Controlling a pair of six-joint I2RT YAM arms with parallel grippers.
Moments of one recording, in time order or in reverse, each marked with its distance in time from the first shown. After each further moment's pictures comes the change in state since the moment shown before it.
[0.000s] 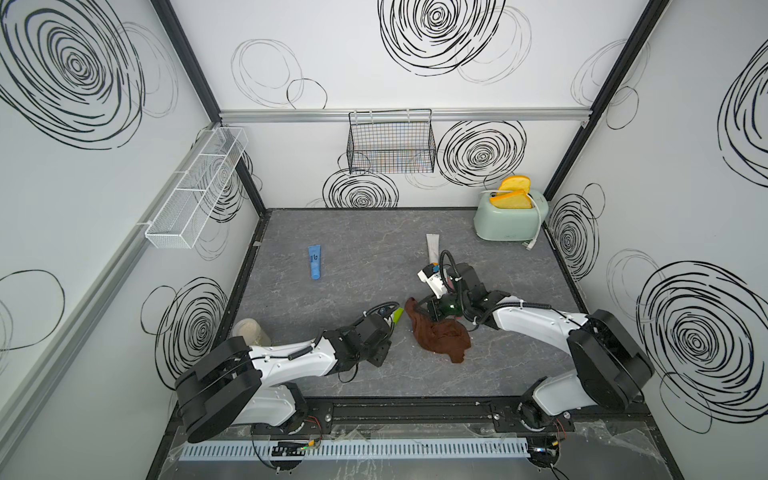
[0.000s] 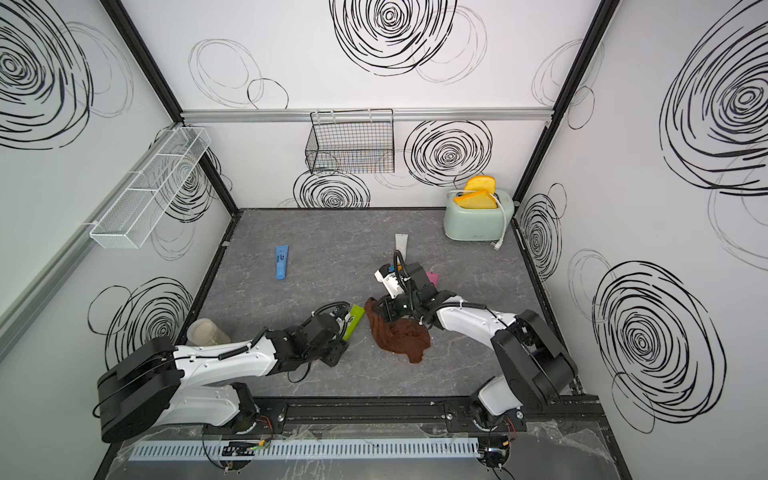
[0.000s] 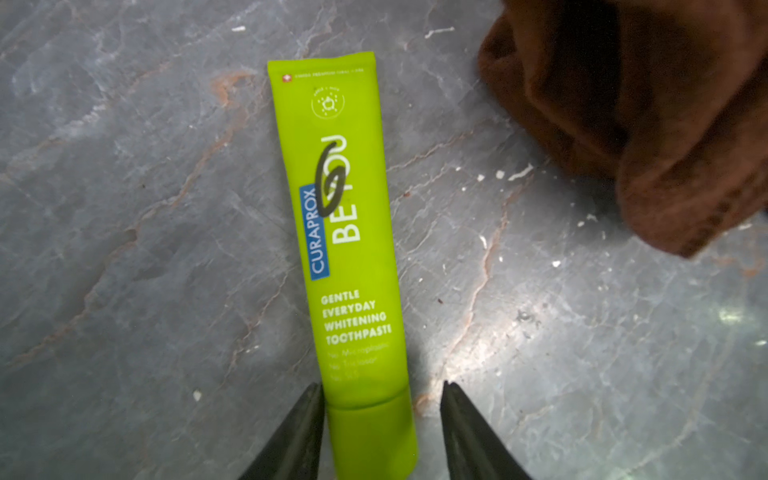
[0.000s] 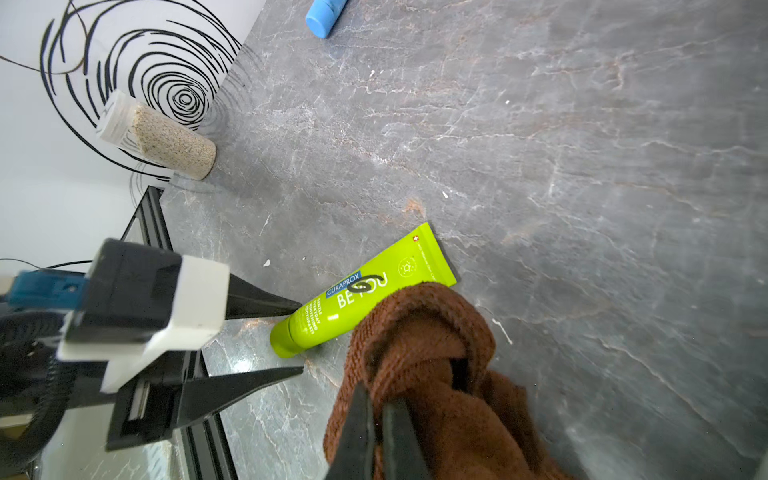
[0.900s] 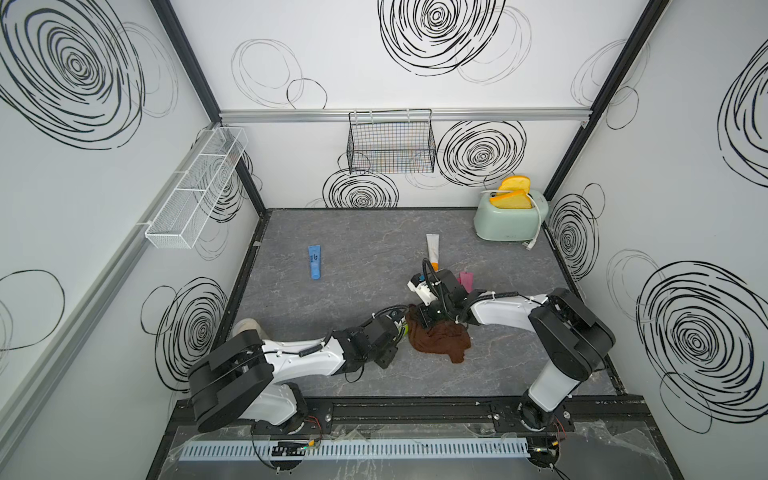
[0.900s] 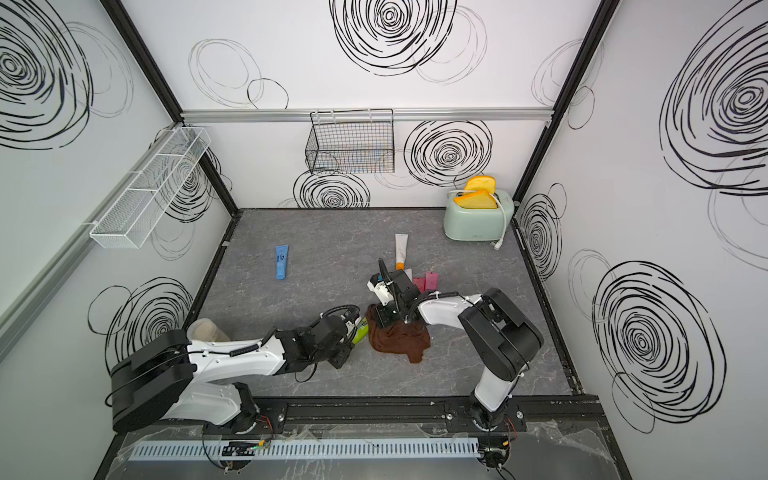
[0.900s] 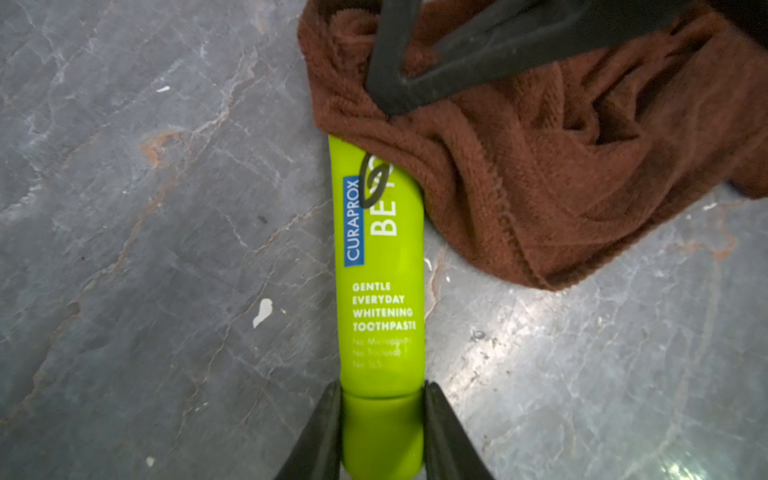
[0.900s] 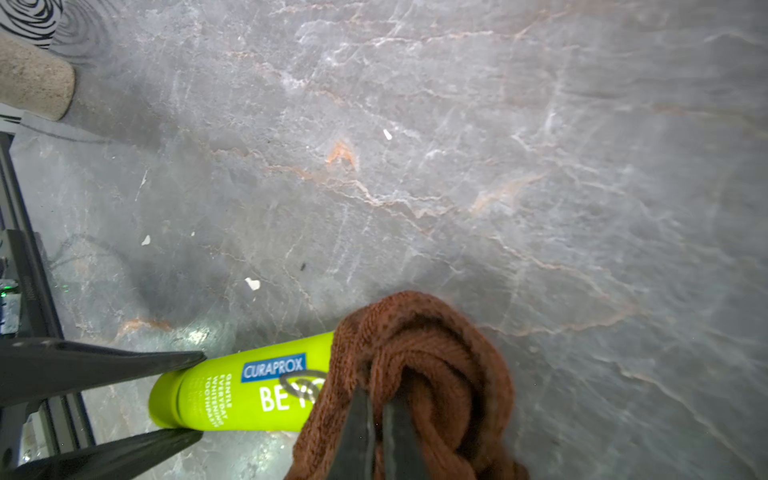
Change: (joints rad) left arm -0.057 0.073 0.037 0.061 -0.014 0.108; right arm 0.067 0.194 0.049 -0.019 0.123 -0.061
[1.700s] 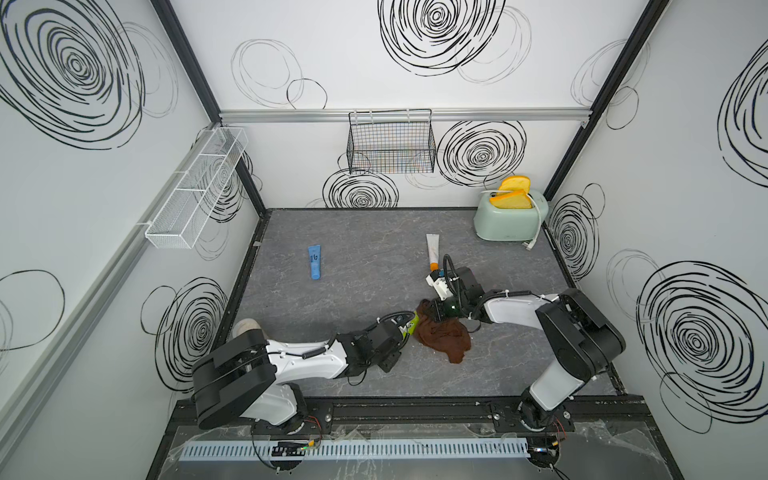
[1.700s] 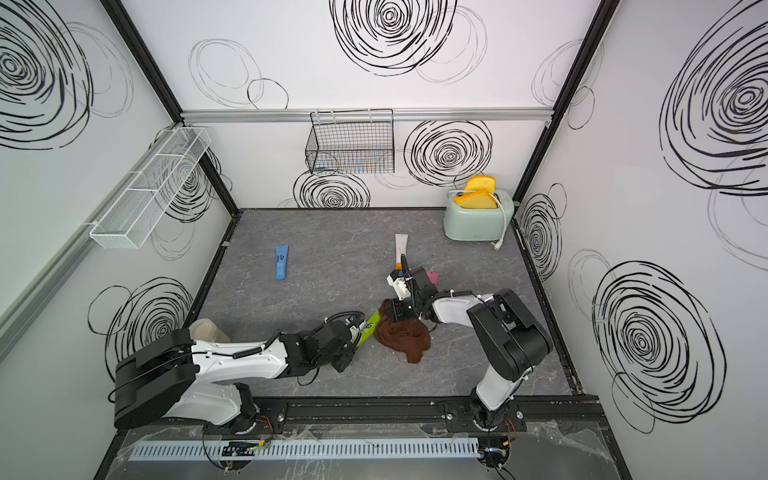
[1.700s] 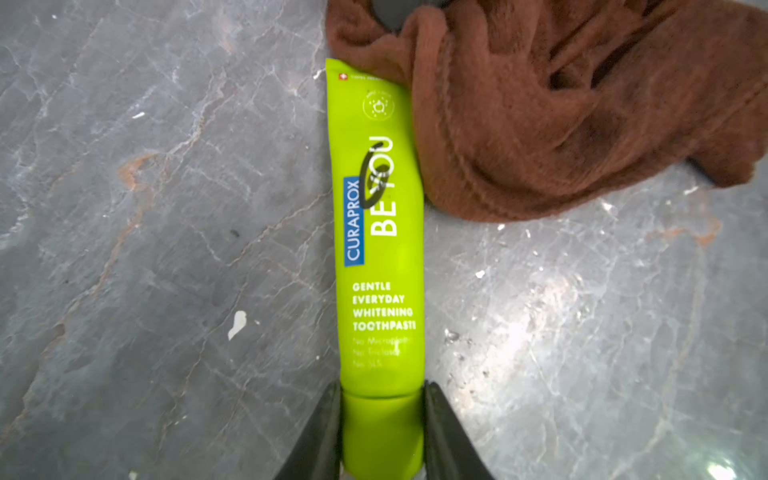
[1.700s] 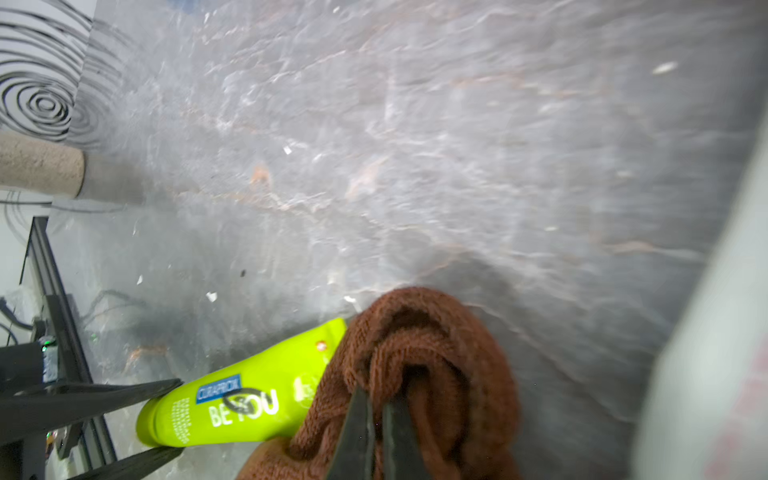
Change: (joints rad) left arm -0.059 0.013 0.002 0.021 -0.042 0.022; right arm -0.127 -0.032 -0.085 0.059 -0.064 0.080
